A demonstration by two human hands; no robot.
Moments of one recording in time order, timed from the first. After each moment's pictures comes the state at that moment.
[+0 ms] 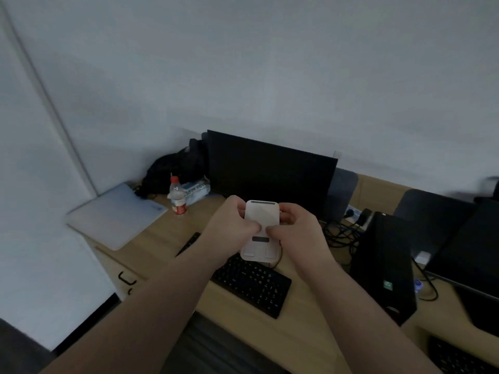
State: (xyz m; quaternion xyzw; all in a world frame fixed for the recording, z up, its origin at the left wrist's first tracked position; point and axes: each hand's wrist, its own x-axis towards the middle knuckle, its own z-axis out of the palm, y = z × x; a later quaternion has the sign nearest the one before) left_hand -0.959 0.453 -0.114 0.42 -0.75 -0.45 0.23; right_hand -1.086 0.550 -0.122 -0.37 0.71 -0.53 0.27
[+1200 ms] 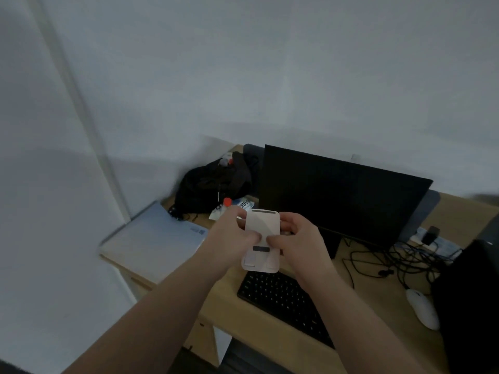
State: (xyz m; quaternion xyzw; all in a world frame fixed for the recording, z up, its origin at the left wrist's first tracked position) left_hand -0.799 0.206 -0.127 0.40 -0.74 -0.49 0.22; right_hand -0.925 0.304 -0.137 -0.32 0.71 -0.56 0.28
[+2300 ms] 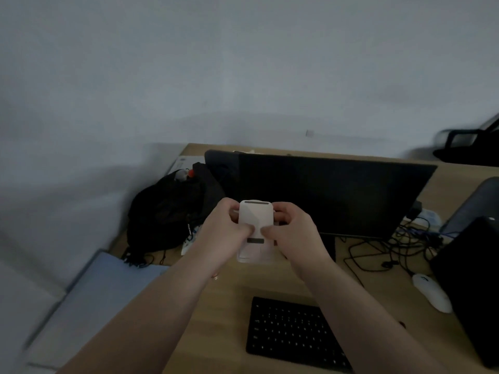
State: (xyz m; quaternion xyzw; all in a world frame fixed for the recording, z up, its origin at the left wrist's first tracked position) left_hand -0.906 0.010 -0.153 0.32 -0.80 -0.48 0.15; right_hand -1.002 0.139 -0.159 -0.23 0.76 -0.57 0.21
